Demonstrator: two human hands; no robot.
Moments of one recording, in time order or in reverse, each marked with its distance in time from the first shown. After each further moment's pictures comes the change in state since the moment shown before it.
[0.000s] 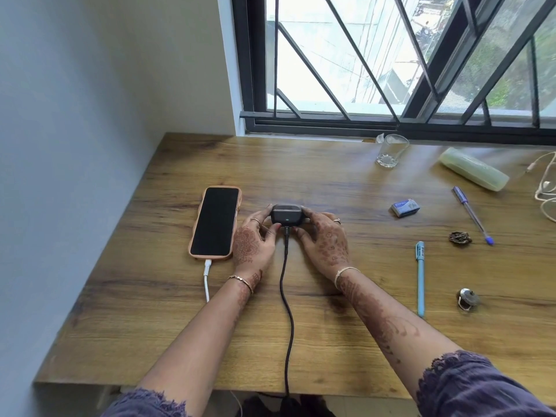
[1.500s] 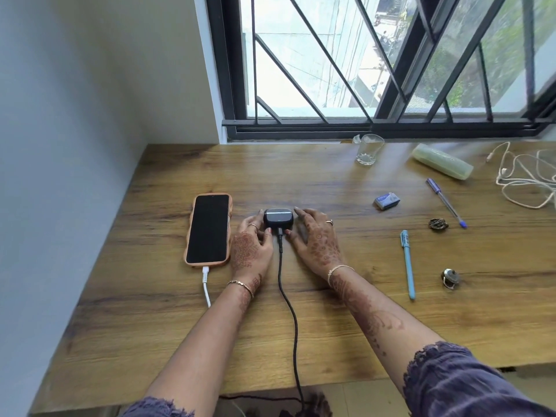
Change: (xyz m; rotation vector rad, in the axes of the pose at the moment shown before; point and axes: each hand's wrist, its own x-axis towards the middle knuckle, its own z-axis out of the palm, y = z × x) left_hand 0.000 -0.010 0.004 0.114 -0.048 0.033; right_hand -0.010 -0.011 -0.006 -0.083 -0.053 0.050
